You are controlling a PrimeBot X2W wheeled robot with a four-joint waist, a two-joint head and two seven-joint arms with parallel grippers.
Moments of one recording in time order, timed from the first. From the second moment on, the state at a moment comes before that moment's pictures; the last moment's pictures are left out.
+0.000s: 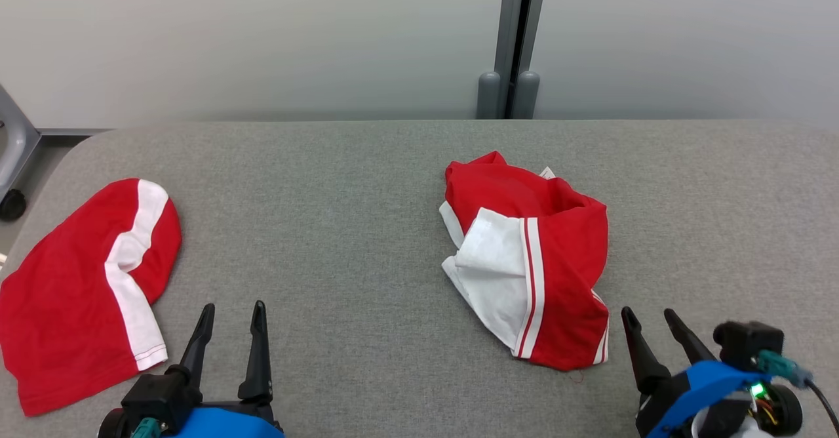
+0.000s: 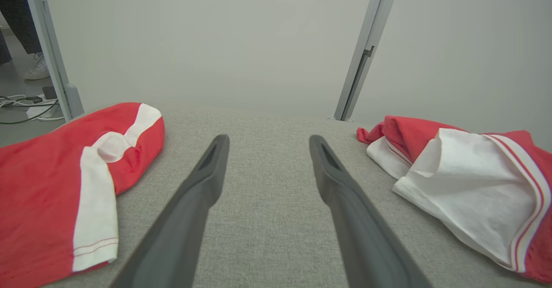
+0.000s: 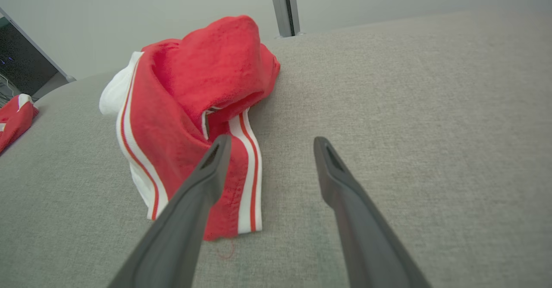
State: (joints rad) left arm 0.02 0.17 -0.19 0.22 -0.35 -0.03 -0.26; right arm -0.07 -0.05 -0.04 0.31 0.26 0.13 0.01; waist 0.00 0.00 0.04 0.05
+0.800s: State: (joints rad) left arm -0.02 0.17 -0.22 0.22 -0.36 -0.03 -0.25; right arm -0.24 -0.06 0.10 0.47 0.28 0.13 0.23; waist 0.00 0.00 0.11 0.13
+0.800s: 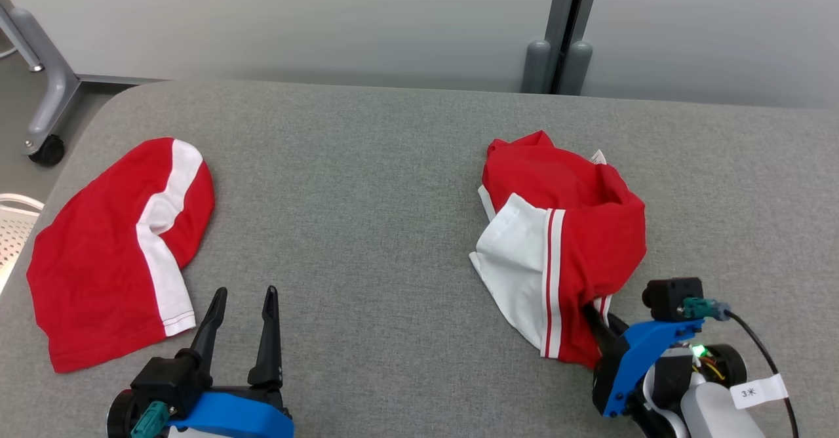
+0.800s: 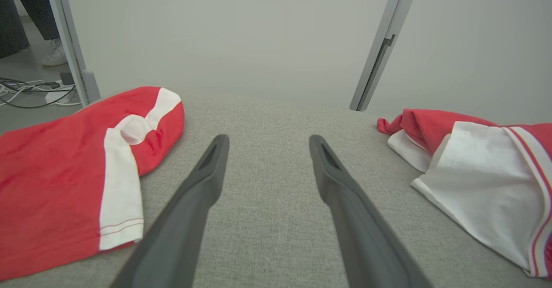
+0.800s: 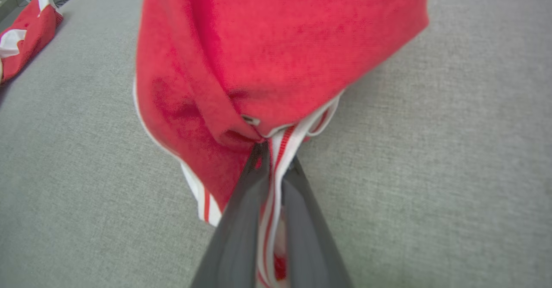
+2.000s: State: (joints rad) left arm -0.08 0.15 -0.24 0.22 -0.36 -0.04 -0.26; right arm -1.10 -0.25 0.61 0.22 0.55 0.13 0.06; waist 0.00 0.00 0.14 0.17
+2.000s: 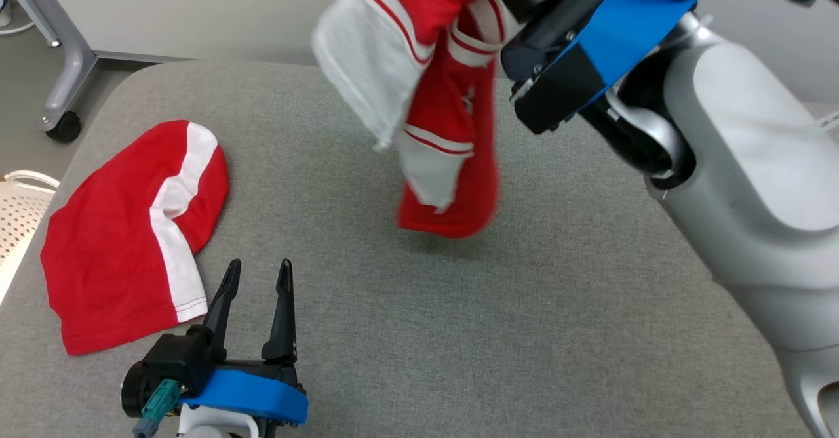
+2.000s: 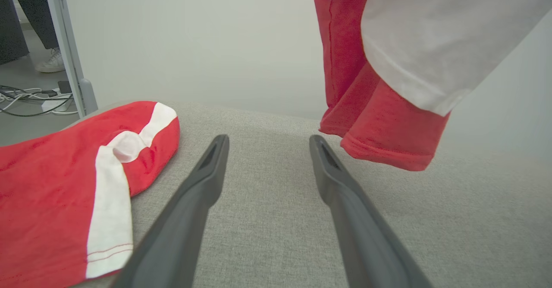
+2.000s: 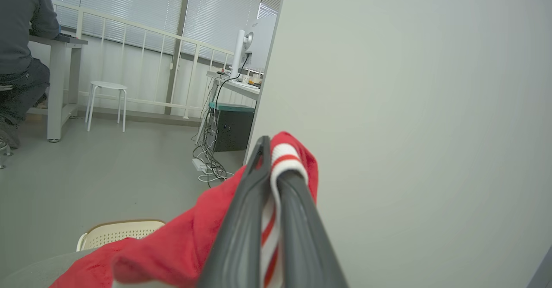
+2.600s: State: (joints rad) left arm -0.08 0.13 -0.23 0.22 -0.35 -0.05 -0.26; right arm -0.85 -0.57 0.65 0.59 0.65 0.13 -0.02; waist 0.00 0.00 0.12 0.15
